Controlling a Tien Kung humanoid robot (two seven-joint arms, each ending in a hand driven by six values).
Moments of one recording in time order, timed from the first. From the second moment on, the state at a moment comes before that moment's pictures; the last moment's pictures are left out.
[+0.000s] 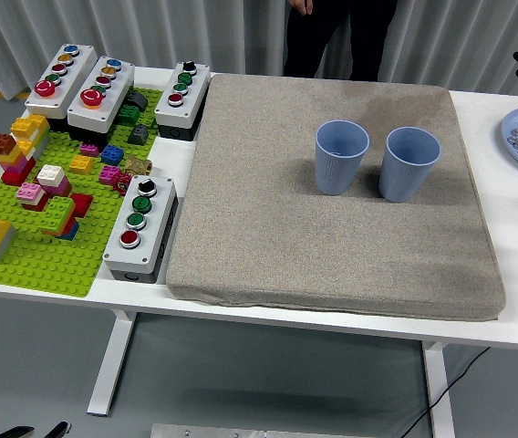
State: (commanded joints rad) left arm -0.18 0.10 -0.72 -0.18 0.61 -0.05 0.24; right arm 0.68 -0.30 1.19 1.13 -0.74 -0.40 -0.08
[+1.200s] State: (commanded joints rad) left arm -0.19 0.10 -0.74 -0.18 0.63 -0.05 0.24; right arm 0.67 -0.31 1.24 1.12 -0.76 -0.39 -0.09
